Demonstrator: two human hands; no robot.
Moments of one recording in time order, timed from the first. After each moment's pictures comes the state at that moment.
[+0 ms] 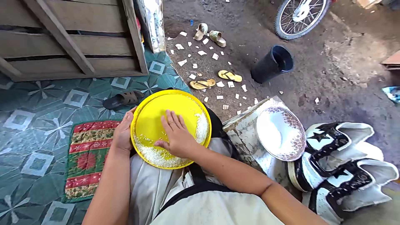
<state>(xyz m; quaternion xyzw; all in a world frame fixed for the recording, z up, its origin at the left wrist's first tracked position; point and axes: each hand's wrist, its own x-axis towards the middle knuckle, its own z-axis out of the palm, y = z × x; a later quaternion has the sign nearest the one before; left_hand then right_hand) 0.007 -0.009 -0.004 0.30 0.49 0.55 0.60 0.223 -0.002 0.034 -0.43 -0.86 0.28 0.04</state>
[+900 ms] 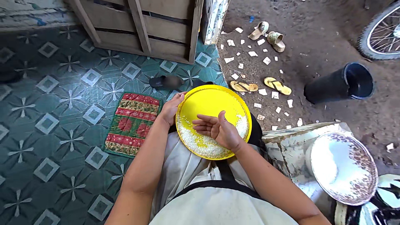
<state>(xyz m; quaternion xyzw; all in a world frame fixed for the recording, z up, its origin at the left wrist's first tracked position) 0.002 -0.001 -0.002 0.20 0.52 0.53 0.64 0.237 0.012 0.033 -0.27 -0.48 0.82 0.16</state>
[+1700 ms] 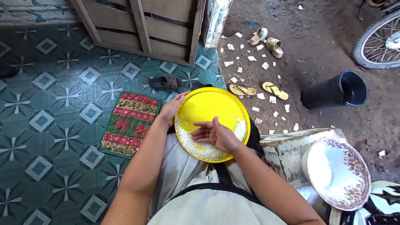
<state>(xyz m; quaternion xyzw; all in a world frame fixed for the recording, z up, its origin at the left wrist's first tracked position) 0.001 0.004 -0.001 0.22 0.51 0.51 0.65 0.238 0.014 0.044 -0.28 -0.47 0.83 0.09</state>
